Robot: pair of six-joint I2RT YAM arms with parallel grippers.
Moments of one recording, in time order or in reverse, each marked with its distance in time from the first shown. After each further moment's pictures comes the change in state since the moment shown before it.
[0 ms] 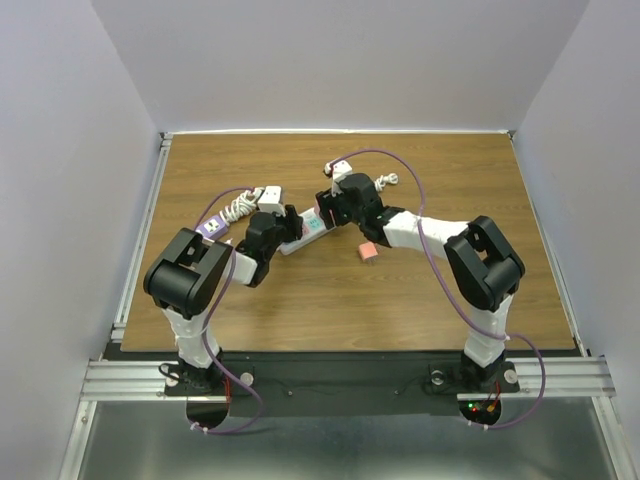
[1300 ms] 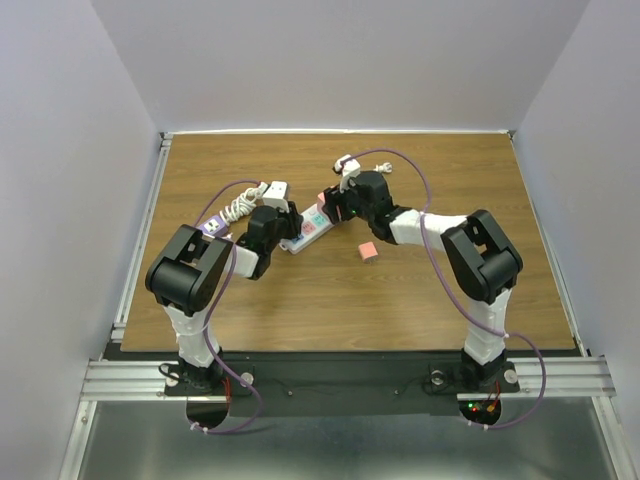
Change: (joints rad) left arm 0.018 0.031 0.074 -0.081 0.075 0.043; right arm -0.089 0.062 -0.023 0.133 -0.166 -0.051
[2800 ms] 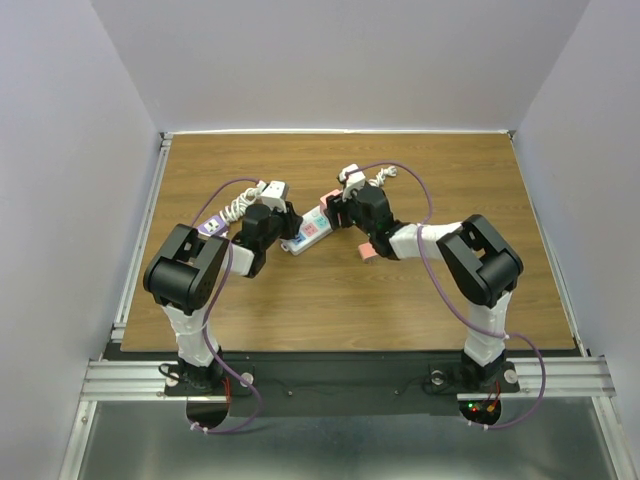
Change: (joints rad) left arm 0.043 0.000 0.000 -0.002 0.157 0.006; right arm 0.050 -0.009 -0.160 0.230 0.080 0.051
